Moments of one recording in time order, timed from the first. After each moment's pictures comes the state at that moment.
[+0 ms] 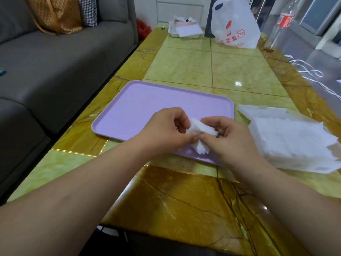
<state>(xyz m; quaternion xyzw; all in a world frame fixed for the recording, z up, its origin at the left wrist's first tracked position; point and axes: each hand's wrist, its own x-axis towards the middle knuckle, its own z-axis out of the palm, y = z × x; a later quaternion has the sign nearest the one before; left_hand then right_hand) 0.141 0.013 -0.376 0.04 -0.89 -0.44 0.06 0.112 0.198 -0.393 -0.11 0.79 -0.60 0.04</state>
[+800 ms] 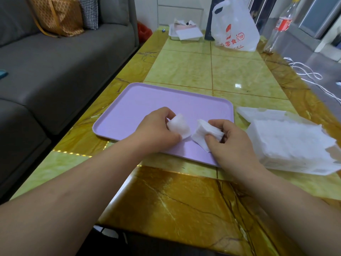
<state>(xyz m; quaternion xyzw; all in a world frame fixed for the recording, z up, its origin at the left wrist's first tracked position) 0.140 -0.002 -0.377 0.12 -0.91 -0.39 0.04 0.111 0.203 -0.399 -0.10 0.86 -0.50 0.00</state>
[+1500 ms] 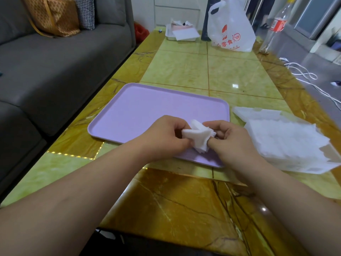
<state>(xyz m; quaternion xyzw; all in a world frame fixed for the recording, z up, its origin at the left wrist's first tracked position) 0.145 0.021 -0.373 0.00 -0.89 -0.46 -0.01 0.097 0.211 -0.402 -0.08 0.81 -0.58 0.07</state>
